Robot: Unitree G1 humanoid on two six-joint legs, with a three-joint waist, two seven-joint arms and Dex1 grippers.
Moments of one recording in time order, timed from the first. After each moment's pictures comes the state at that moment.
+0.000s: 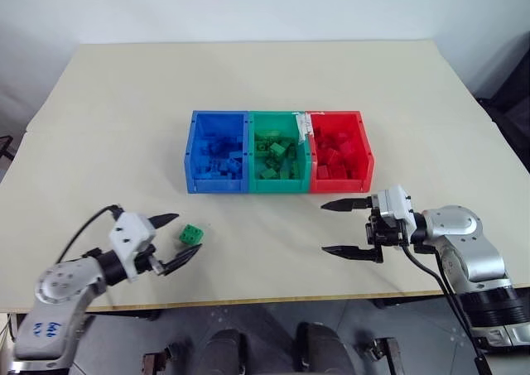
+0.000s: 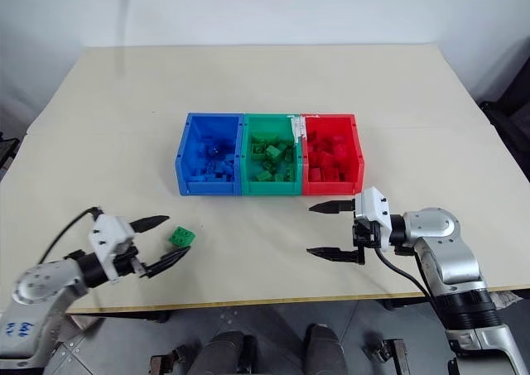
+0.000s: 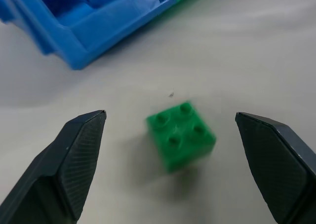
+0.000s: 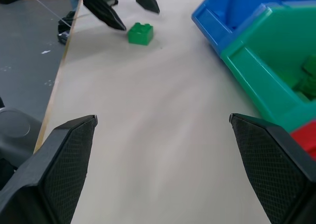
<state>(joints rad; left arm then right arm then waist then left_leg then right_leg) 0.14 0.61 0.20 -0.36 -0.32 0.32 -0.71 -0.31 -0.68 0.03 0.02 0.46 0.08 1.36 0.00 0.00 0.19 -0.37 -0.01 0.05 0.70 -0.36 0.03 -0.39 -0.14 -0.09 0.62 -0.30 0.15</state>
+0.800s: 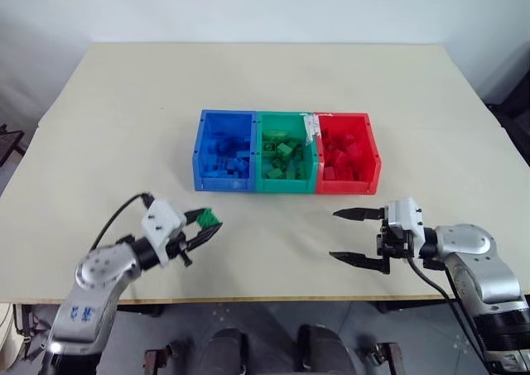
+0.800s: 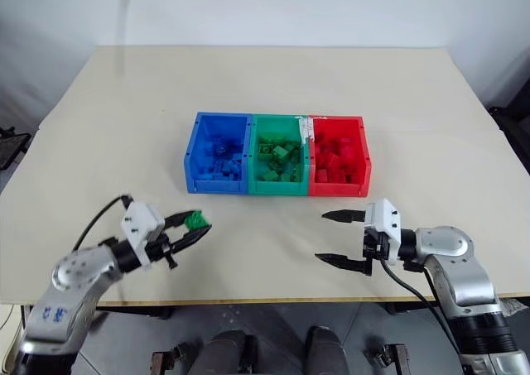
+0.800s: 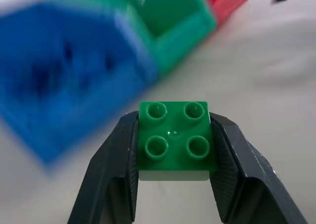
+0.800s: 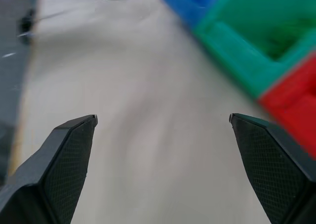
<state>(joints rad) -0.20 0.58 0.06 -0.29 -0.31 0.27 -0.78 -0.15 -0.68 -0.10 -0.08 0.49 0.13 1.17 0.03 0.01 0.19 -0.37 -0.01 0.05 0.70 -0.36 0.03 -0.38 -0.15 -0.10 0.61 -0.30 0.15</state>
